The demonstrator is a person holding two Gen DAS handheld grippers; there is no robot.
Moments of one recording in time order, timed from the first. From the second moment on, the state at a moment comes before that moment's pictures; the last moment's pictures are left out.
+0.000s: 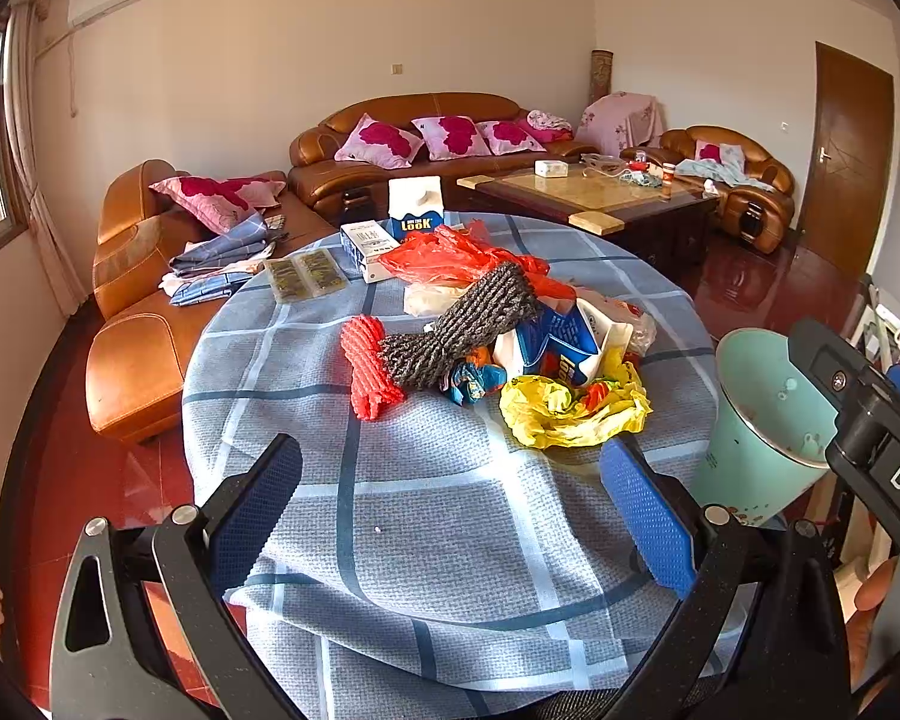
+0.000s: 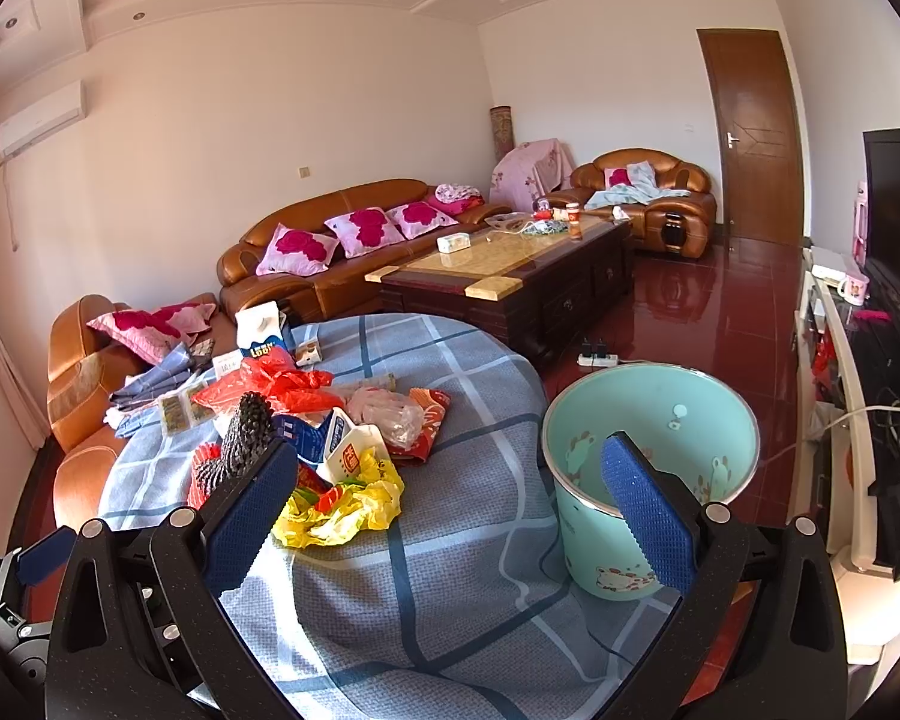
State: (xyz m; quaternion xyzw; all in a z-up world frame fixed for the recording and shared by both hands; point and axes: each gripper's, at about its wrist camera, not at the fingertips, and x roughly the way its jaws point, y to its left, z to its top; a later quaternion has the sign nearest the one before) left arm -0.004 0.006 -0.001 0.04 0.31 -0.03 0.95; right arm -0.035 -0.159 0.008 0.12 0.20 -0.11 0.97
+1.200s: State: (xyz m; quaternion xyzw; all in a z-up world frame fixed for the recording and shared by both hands) left arm -0.005 0.008 0.002 0.04 0.31 -0.03 0.95; right arm -0.035 -0.158 0.006 0.12 0.20 -0.10 0.97
